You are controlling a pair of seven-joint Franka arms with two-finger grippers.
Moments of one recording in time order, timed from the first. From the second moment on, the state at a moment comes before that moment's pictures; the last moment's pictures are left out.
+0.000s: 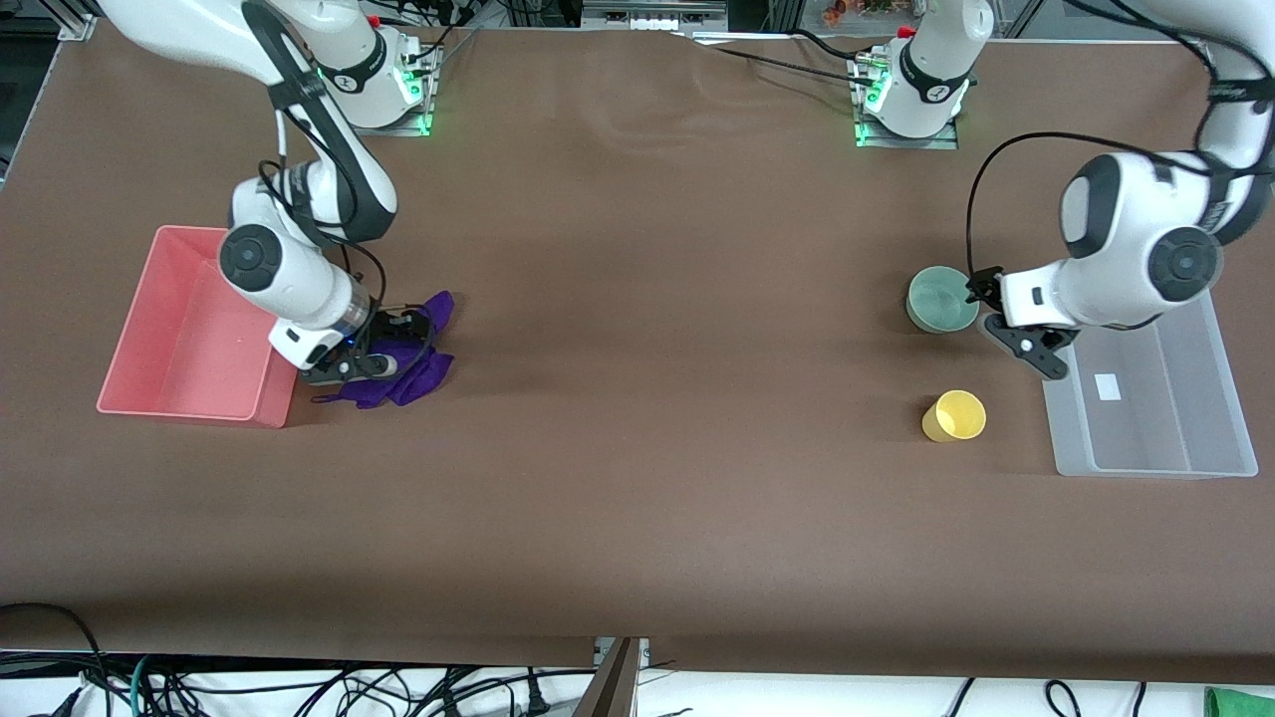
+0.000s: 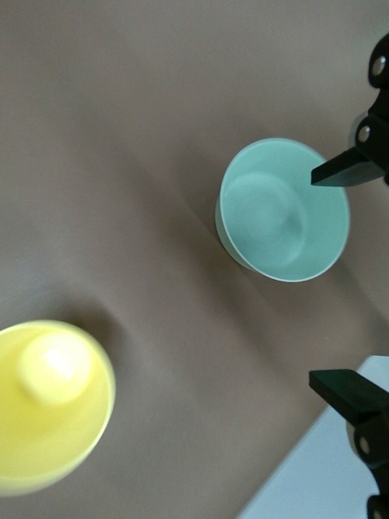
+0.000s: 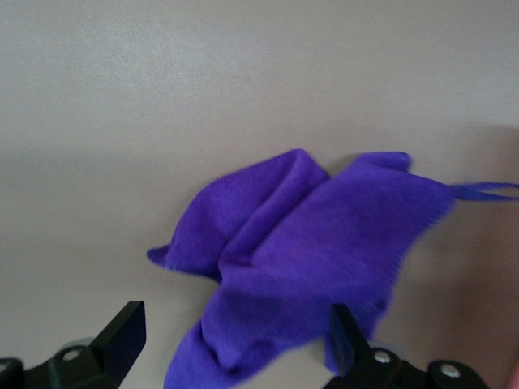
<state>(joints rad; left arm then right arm) 0.14 0.19 -0.09 -2.21 0.03 2.19 0.71 -0.01 0.37 0.26 -2.13 -0.02 2.46 0.12</state>
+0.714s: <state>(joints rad) 0.15 0.32 -0.11 -2.37 0.03 2.50 0.91 0.01 0.48 0.26 -2.13 -0.02 2.58 0.13</state>
